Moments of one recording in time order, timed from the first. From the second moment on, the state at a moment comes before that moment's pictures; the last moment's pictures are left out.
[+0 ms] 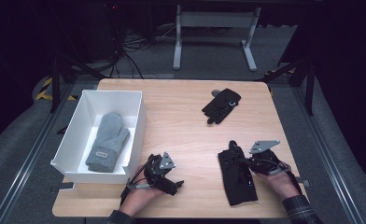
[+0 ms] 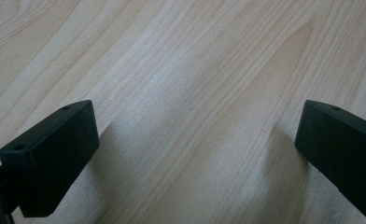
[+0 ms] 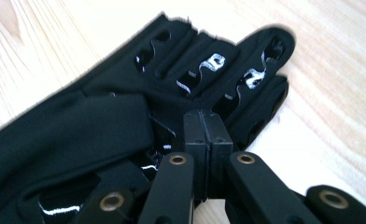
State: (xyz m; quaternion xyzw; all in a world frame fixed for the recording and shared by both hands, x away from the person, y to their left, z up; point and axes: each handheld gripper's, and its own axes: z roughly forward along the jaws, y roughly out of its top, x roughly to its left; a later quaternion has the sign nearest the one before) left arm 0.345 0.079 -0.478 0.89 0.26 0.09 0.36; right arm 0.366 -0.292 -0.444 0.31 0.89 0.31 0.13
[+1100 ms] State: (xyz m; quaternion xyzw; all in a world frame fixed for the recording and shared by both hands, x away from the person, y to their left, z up) left arm 0.344 0.080 -0.478 0.89 0.26 0.09 0.36; right arm 0.525 -0.247 -0.434 0.37 0.82 0.38 0.19
